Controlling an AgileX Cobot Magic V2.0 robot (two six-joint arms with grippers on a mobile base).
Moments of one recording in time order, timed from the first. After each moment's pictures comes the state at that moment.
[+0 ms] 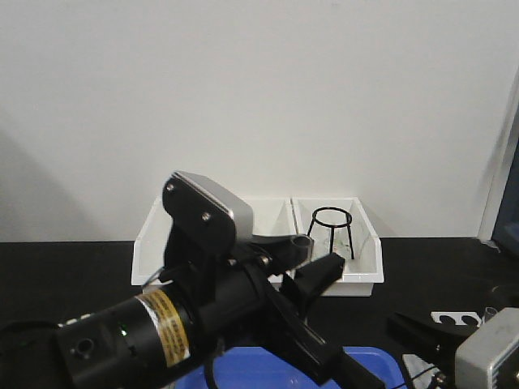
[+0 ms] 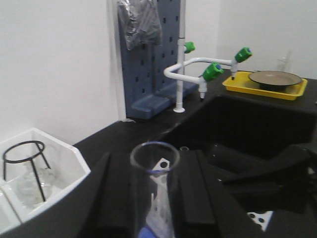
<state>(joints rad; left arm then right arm) -0.84 1.42 -1.03 0.30 -0.25 -0.32 0.61 0.94 -0.46 0.01 -0.27 -0.02</state>
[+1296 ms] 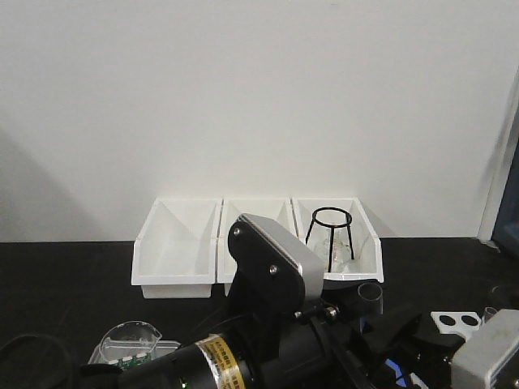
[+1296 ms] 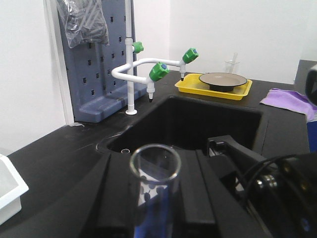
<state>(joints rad) -0.94 1.50 -1.03 0.30 -0.36 -0.36 0.62 0.94 -0.46 -0.01 -0.29 -0.02</state>
